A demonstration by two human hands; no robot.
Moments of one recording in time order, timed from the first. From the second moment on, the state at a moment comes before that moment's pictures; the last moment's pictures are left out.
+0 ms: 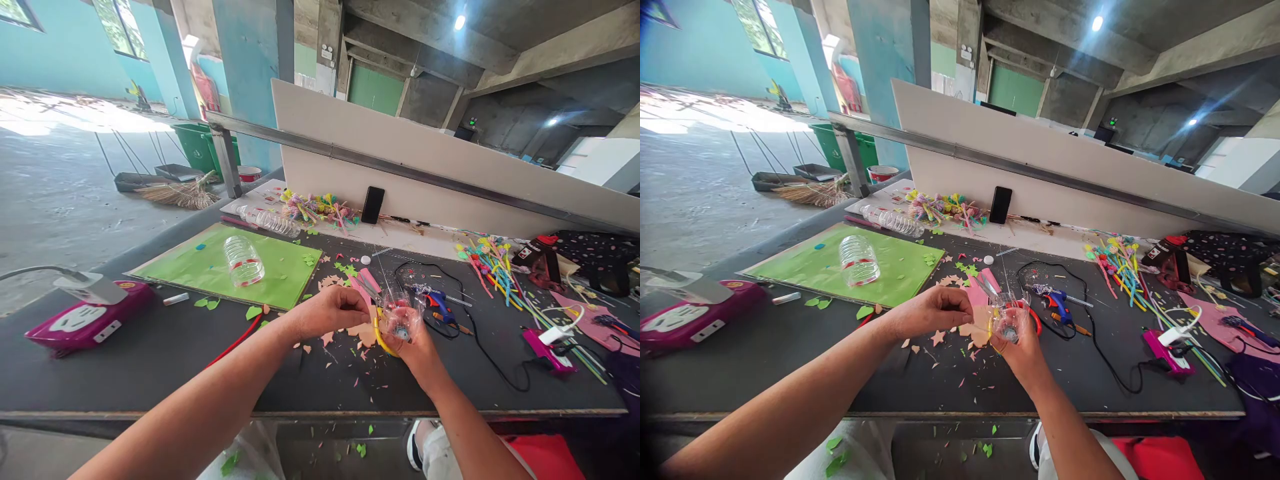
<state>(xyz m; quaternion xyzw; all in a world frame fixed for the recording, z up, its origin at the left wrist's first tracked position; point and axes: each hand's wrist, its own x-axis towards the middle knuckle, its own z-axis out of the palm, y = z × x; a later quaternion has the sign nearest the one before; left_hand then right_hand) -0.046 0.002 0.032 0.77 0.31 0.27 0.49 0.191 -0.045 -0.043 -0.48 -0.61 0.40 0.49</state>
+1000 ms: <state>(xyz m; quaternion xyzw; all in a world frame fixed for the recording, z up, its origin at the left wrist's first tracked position) -0.058 0.010 0.029 0.81 0.30 0.18 0.47 0.195 -0.046 -0.034 -0.46 -0.69 0.37 0.42</state>
